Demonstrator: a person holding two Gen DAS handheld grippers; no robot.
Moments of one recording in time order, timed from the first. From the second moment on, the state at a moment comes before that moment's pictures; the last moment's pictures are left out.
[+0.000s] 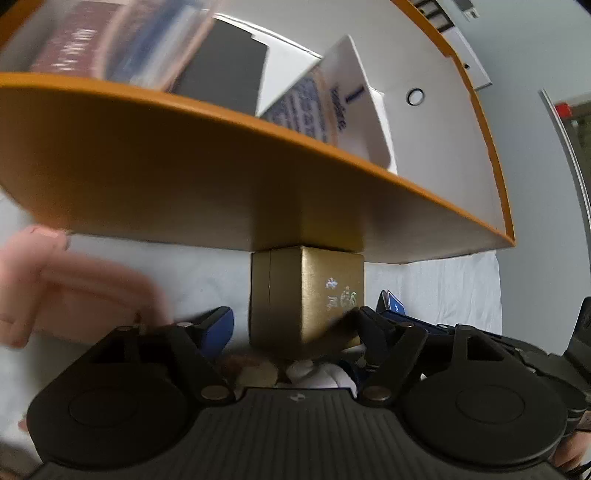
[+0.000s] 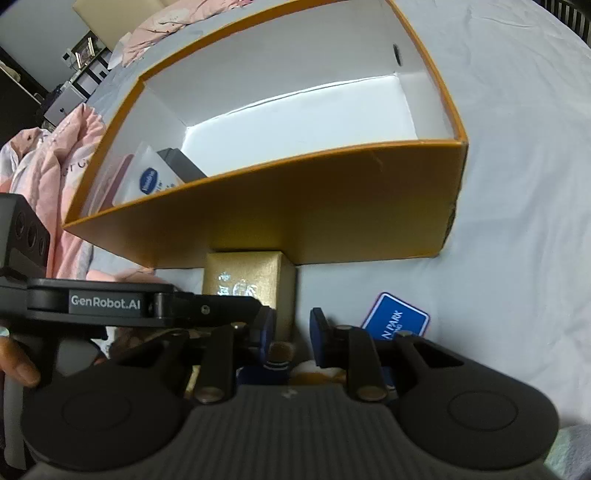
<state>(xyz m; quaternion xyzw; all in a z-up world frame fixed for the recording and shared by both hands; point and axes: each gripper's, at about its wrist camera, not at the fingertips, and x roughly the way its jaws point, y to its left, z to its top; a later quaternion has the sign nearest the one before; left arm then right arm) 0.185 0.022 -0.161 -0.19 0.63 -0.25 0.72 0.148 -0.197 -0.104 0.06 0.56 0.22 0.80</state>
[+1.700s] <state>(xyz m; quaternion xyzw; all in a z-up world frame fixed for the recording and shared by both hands) 0.121 0.198 -0.019 -0.17 0.50 -0.10 0.84 0.092 0.002 -0.090 -0.30 0.40 0.46 0.74</state>
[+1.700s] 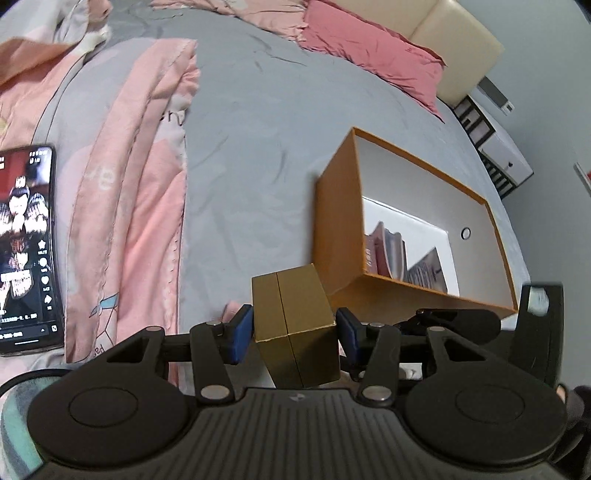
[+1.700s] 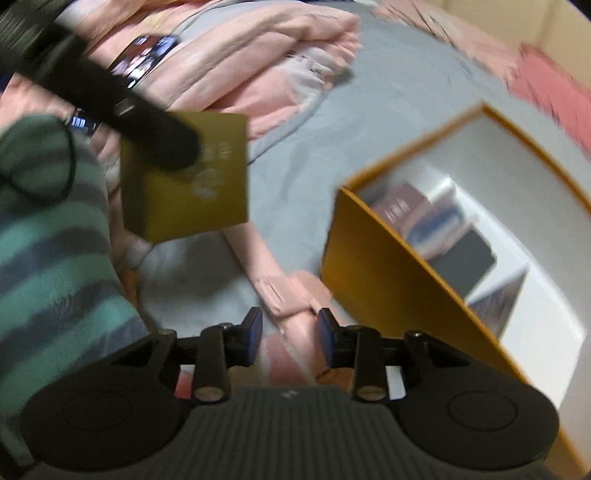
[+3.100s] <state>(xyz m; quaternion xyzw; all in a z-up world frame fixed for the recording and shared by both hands) 0.179 0.118 0.048 -0.18 0.42 -0.21 0.86 0.197 -0.112 0.067 -0.23 0.38 0.22 0.87</state>
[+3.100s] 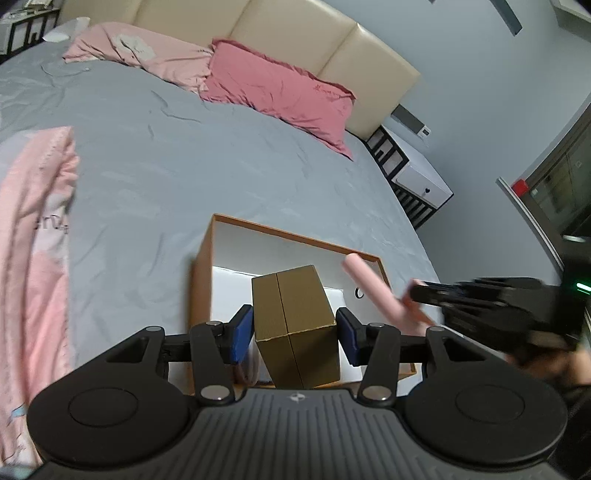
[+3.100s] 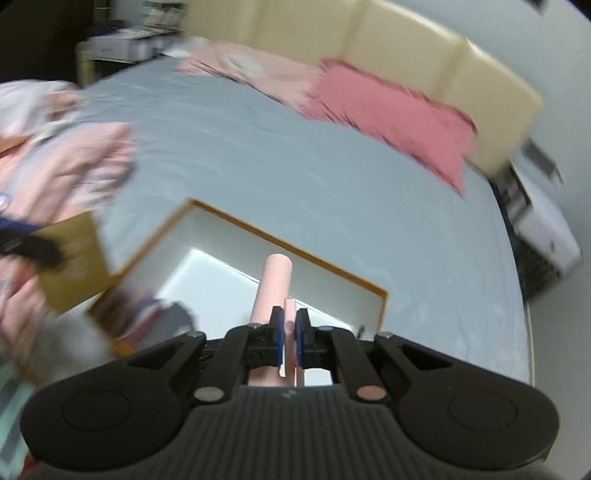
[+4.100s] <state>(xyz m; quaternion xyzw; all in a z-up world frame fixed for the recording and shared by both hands) 0.254 0.117 -0.001 -0.18 0.46 -0.17 0.85 0.249 -0.047 -0.061 -0.50 0.28 0.46 0.68</state>
